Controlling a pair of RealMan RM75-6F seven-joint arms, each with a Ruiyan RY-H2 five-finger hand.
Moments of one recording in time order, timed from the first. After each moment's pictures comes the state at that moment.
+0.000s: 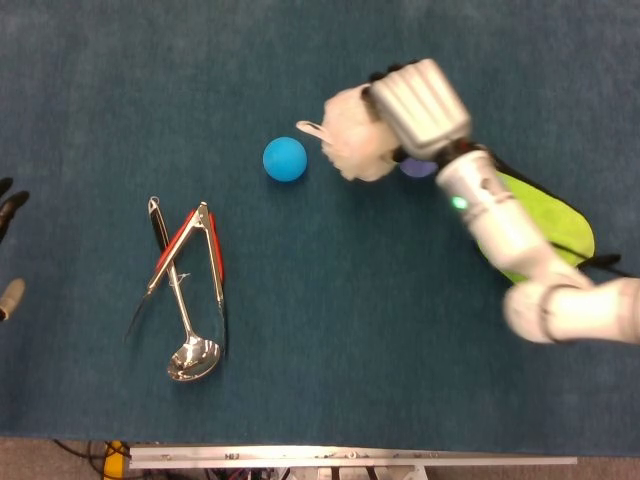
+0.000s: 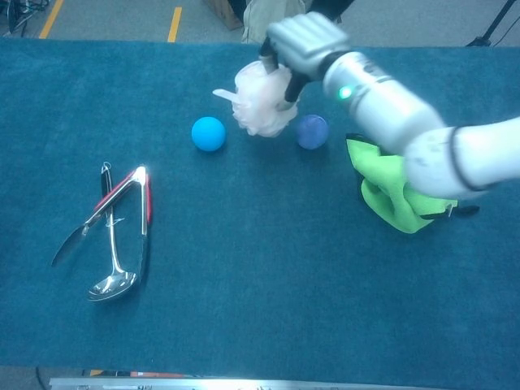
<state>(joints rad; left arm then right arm) -0.20 -0.88 0.08 -1.79 1.57 1.29 0.02 1.00 -1.60 0.25 -1.49 -0.84 0.99 -0.63</state>
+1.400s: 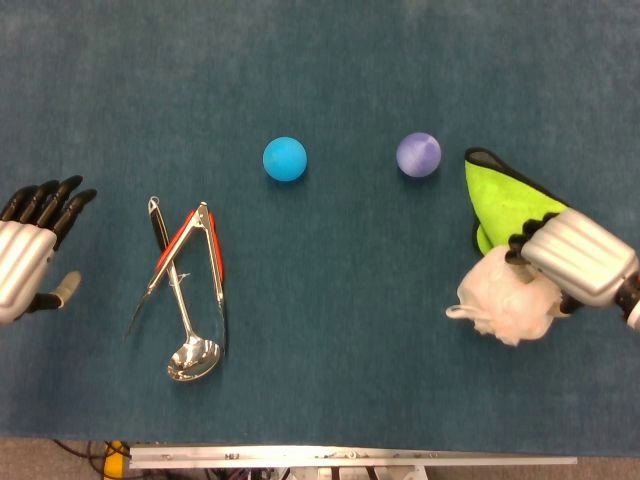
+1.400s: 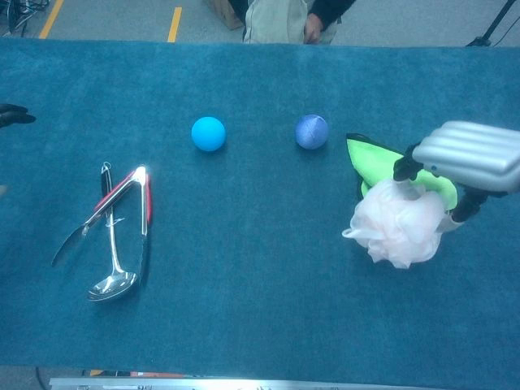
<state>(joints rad) -0.29 -0.98 0.05 -1.80 1.51 1.14 0.11 0.63 -1.03 -0.15 -1.82 -1.62 0.88 -0.16</state>
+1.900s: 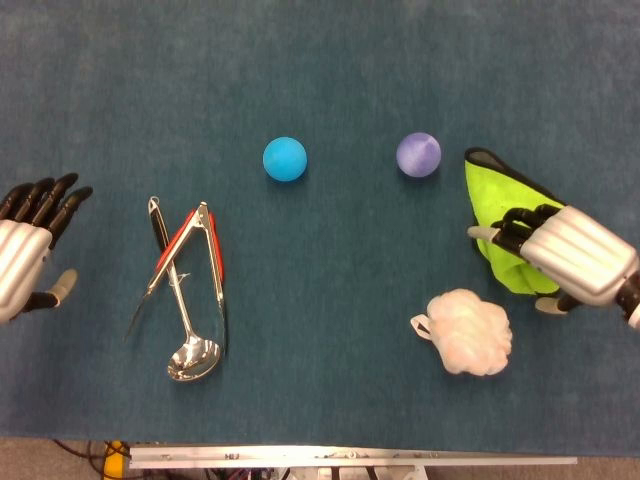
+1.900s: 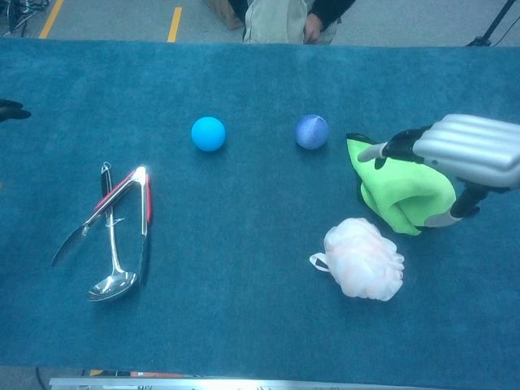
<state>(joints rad) -0.29 -0.96 0.05 -1.81 1.51 1.15 0.11 0.62 -1.01 -0.13 -1.83 -1.66 0.93 -0.12</state>
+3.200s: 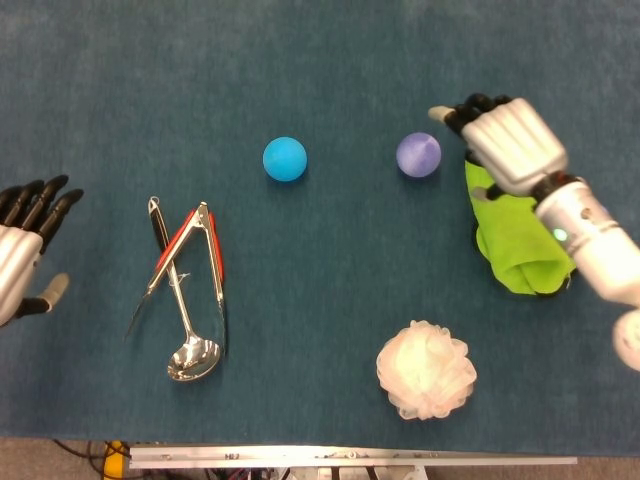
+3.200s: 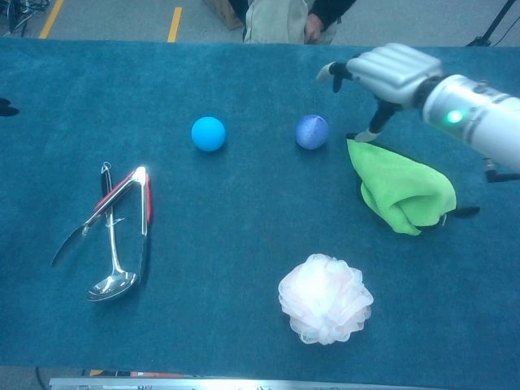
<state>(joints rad) -0.27 -0.92 0.06 -1.86 1.51 1.18 0.14 0.82 -1.37 0.15 -1.65 -0.96 0.86 -0.61</state>
